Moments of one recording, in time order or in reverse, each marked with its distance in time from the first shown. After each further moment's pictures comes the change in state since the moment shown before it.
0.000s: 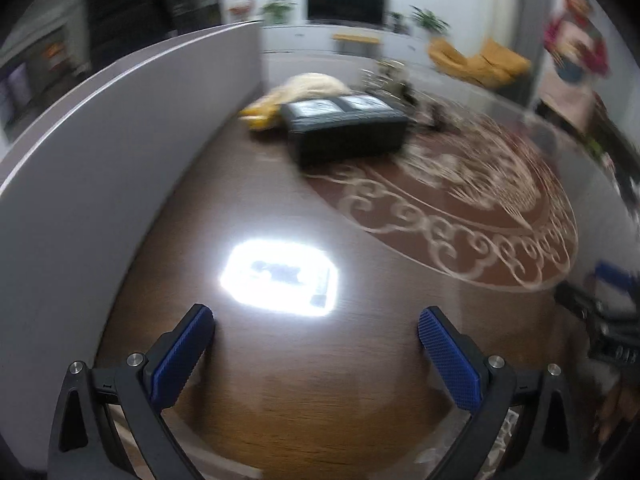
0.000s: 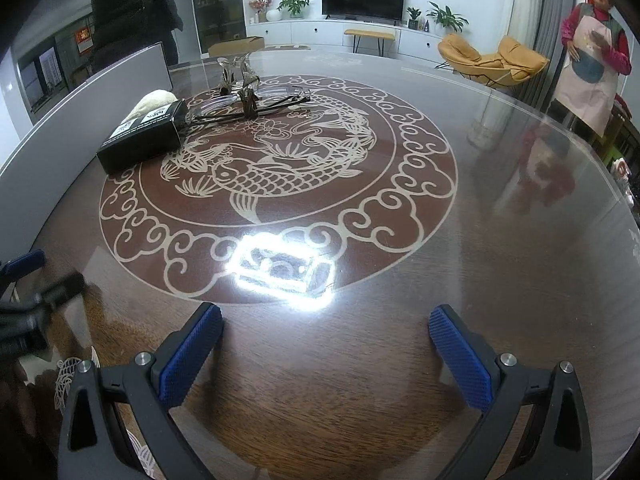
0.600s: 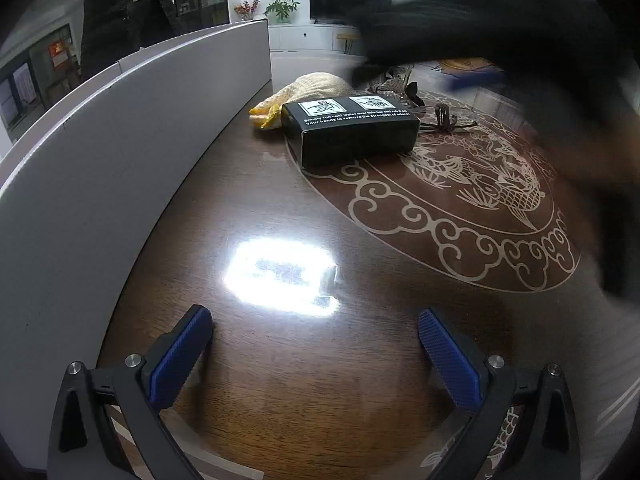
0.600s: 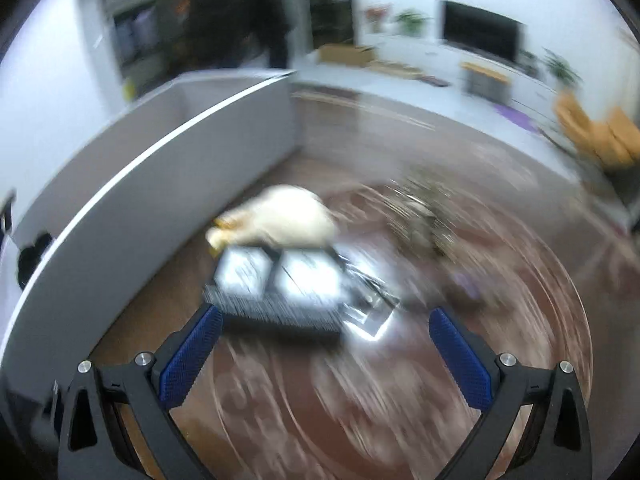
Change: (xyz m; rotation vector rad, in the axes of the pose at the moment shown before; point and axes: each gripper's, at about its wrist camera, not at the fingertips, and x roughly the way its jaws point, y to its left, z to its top) left arm -0.017 0.015 -0.010 0.025 0.009 0.018; right arm 0.047 0.153 0.174 -0.327 -0.011 0.264
